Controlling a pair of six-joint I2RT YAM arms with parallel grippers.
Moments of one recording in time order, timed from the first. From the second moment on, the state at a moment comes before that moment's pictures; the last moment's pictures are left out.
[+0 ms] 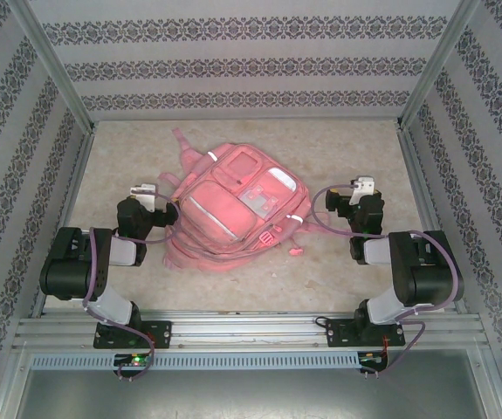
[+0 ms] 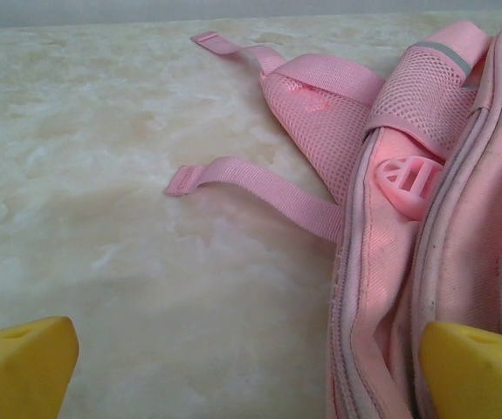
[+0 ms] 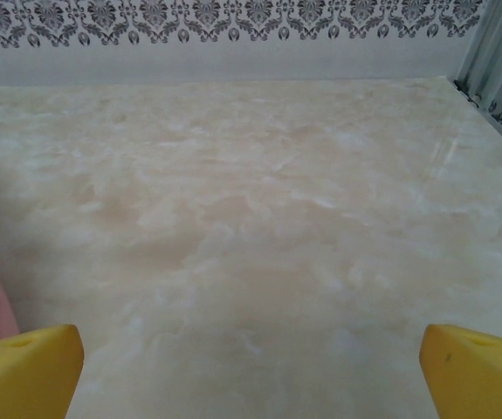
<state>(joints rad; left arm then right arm) 0.03 1.59 0.35 0.85 0.12 0.02 0.00 1.53 0.35 0.88 0.03 0.05</state>
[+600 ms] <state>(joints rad) 0.03 1.59 0.36 0.85 0.12 0.02 0.00 1.53 0.36 0.86 0.04 0.05</state>
